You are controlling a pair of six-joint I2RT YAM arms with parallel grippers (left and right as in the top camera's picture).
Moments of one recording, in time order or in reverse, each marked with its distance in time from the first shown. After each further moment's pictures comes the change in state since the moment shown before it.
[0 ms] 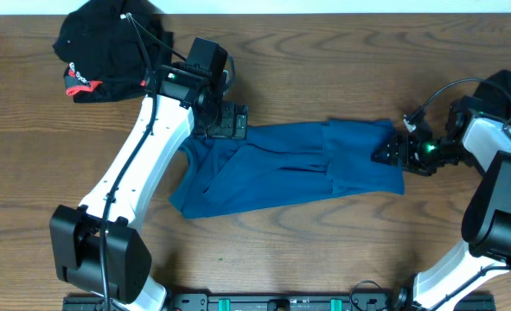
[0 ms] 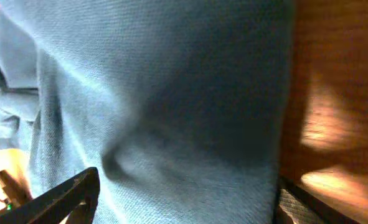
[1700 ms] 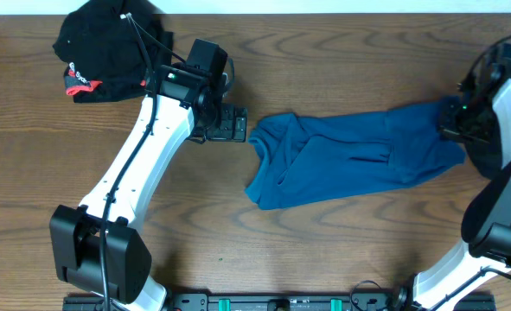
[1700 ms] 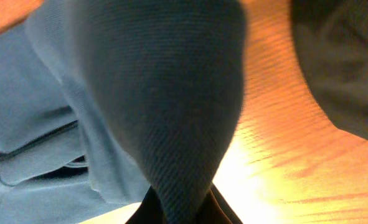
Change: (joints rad) left arm 0.000 0.000 0.000 -0.026 0.000 0.000; right arm 0.021 -0.002 0.466 -0.341 0.606 0.312
